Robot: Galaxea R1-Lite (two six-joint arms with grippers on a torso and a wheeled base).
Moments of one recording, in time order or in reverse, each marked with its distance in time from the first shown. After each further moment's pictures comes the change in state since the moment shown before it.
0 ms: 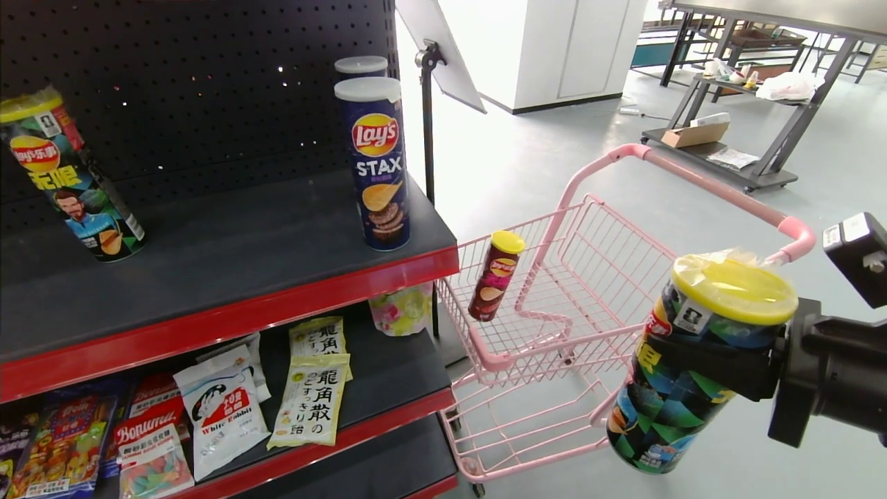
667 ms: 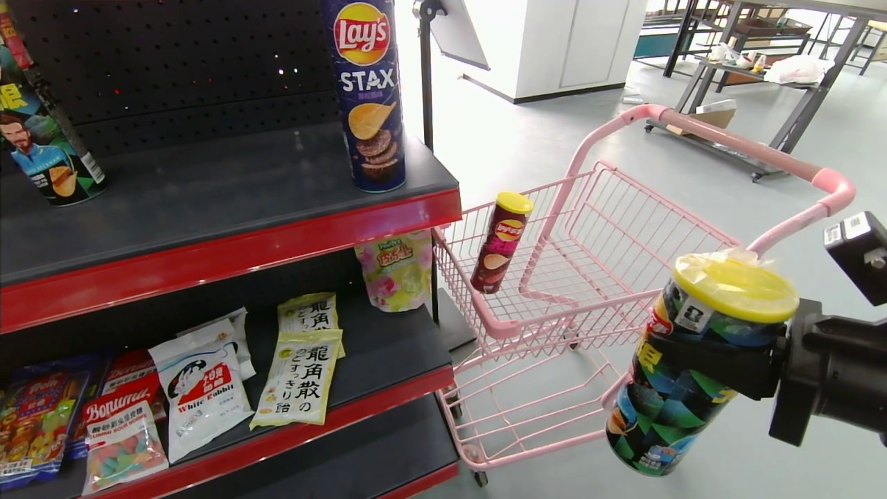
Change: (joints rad) left arm 0.000 0.000 0.000 0.000 0.000 0.000; right arm -0.001 0.000 -0.002 0.001 -0.001 0.021
